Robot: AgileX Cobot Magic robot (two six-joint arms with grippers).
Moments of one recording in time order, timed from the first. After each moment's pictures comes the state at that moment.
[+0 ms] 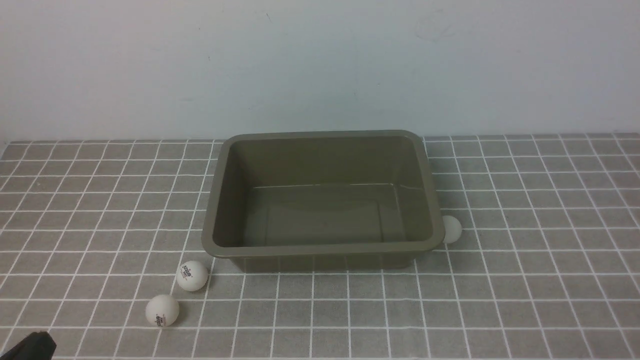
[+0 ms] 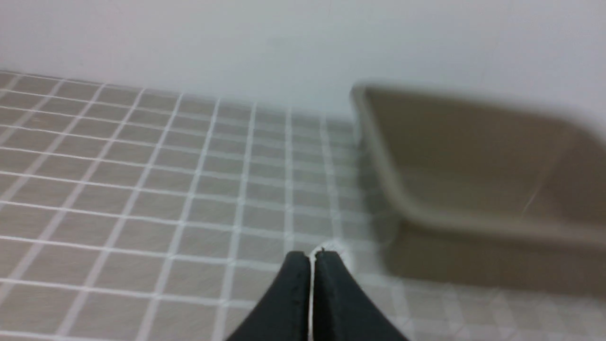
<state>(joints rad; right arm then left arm) 0.04 -0.01 0.02 -0.11 0.39 -0.02 -0.06 -0.01 0.03 -0.38 0.20 0.04</state>
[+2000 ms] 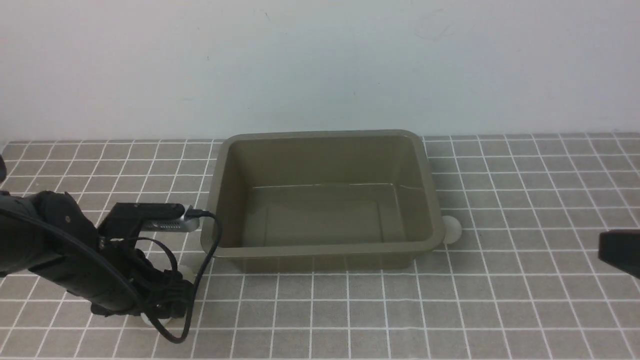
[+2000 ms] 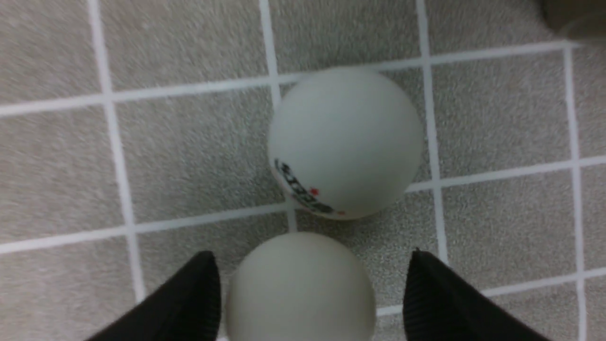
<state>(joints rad) 0.10 0.72 -0.72 0.54 0.88 -0.23 -0.08 1.68 -0.75 -0.41 0.47 0.34</state>
